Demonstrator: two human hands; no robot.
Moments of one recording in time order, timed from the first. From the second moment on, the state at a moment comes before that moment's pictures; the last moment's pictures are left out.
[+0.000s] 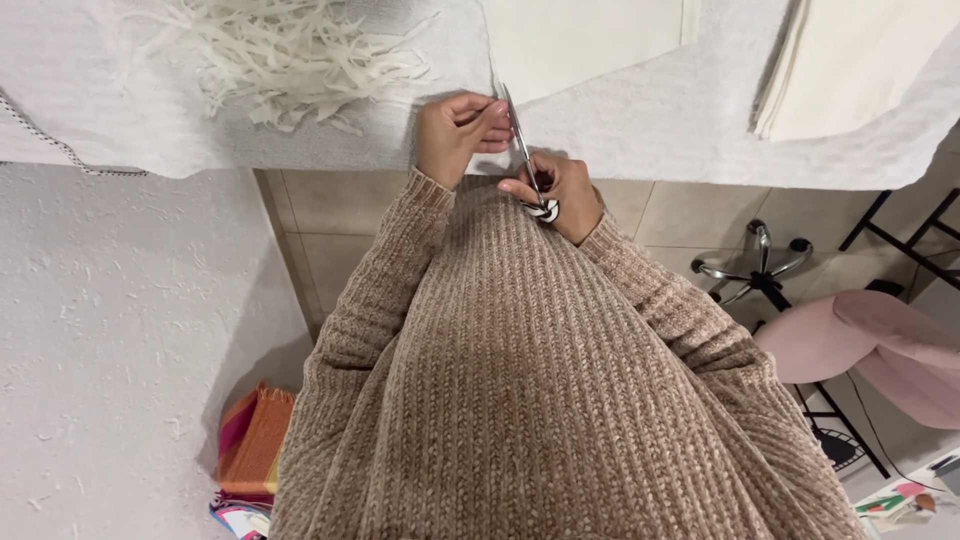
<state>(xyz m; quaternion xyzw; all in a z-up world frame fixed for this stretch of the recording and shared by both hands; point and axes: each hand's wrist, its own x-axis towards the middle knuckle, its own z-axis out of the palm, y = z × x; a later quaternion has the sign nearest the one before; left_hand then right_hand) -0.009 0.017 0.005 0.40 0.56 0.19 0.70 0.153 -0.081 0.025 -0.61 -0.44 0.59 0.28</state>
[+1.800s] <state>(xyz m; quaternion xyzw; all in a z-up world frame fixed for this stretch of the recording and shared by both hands) -0.020 0.005 -0.013 0.31 0.55 0.25 0.73 0.154 -0.032 0.009 -0.60 -0.39 0.63 0.30</state>
